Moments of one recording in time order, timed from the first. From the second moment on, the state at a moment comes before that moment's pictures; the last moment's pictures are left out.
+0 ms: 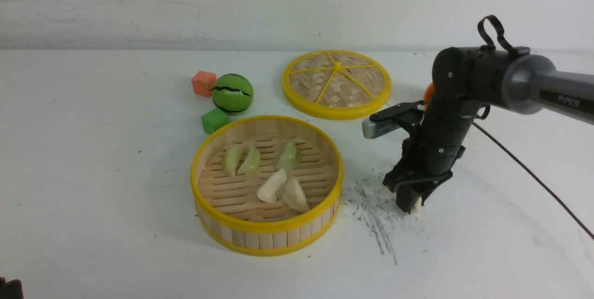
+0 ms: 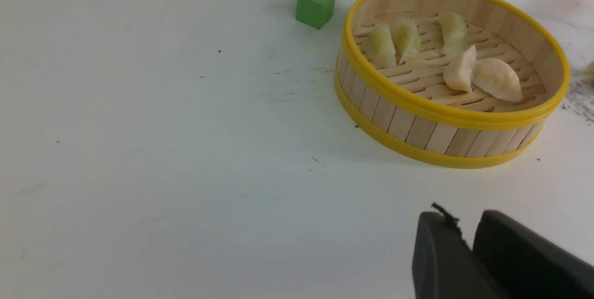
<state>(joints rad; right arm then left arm) 0.28 2.17 -1.72 0.20 1.09 -0.32 -0.36 0.22 -0.34 0.14 0.59 -0.26</state>
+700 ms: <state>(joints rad) 0.70 2.29 -2.03 0.31 0.94 0.07 -0.36 0.22 -0.34 0.14 0.58 -0.26</state>
